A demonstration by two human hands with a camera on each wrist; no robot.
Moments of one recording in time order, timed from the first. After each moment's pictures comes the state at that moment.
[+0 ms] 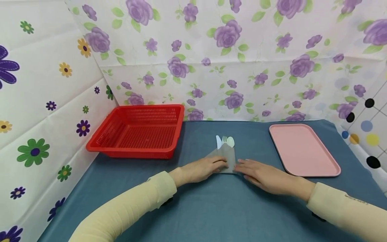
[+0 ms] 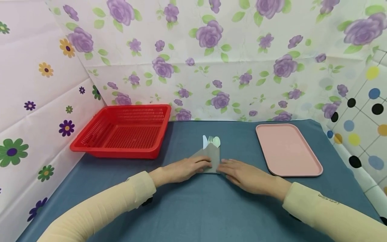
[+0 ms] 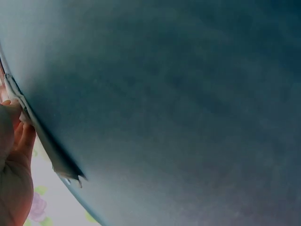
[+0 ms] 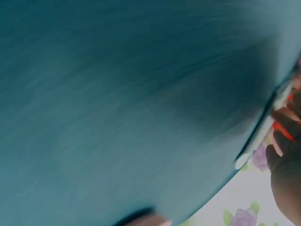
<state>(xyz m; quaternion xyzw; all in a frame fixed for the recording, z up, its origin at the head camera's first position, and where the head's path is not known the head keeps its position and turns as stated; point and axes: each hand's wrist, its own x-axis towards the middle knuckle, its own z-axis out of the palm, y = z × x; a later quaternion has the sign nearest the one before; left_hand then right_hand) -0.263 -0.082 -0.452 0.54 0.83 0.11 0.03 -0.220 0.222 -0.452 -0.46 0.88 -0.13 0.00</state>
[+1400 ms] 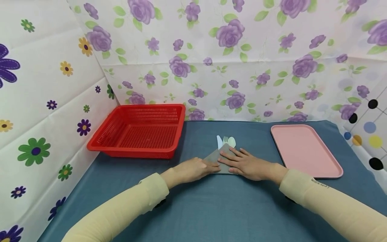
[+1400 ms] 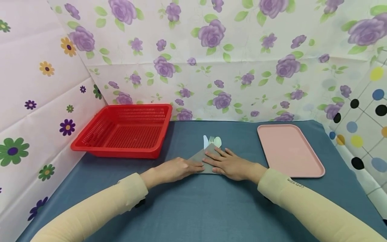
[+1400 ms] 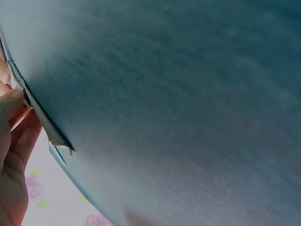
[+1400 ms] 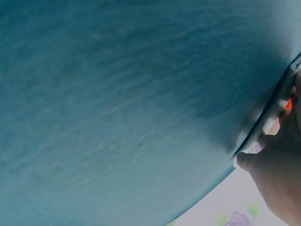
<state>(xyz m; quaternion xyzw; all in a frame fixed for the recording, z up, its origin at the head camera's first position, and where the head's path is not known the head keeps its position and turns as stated) -0.257 -0.111 -0.443 0.53 0.85 0.06 0.02 -0.267 0.182 -0.461 -0.45 0.88 -0.11 0.08</state>
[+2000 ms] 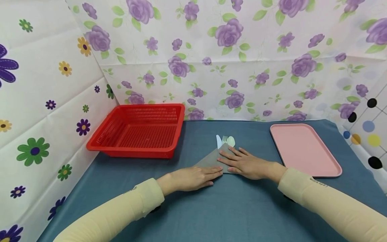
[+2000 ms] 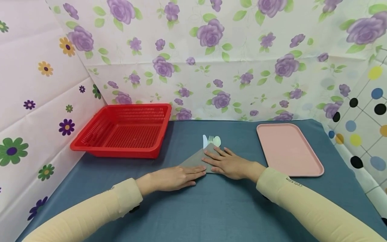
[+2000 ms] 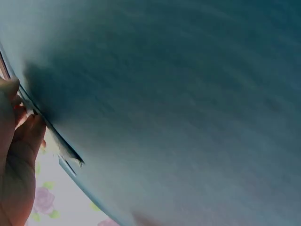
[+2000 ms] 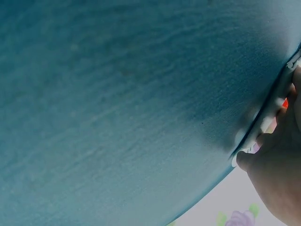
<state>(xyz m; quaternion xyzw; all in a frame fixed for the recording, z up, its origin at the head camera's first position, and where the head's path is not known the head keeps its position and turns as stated) -0.231 -0.111 -0.446 0.53 0.84 0.00 0.07 -0.271 0.183 -0.466 -0.44 0.88 -0.10 0.10</state>
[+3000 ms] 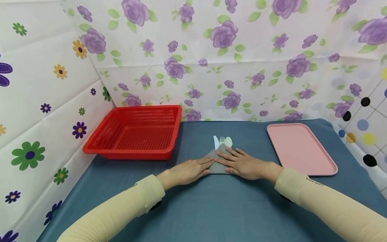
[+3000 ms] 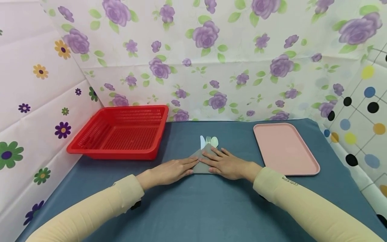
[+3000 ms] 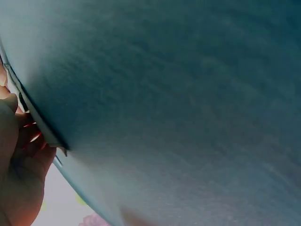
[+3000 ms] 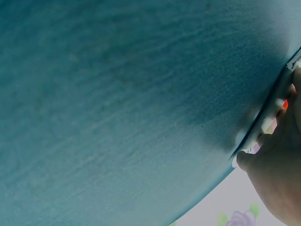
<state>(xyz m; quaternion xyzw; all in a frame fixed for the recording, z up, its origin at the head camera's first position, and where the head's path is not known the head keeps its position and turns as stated) -0.252 -0.111 -0.448 0.45 0.89 0.05 0.08 -0.262 0.181 -0.453 -0.44 0.89 -0.10 0.09</state>
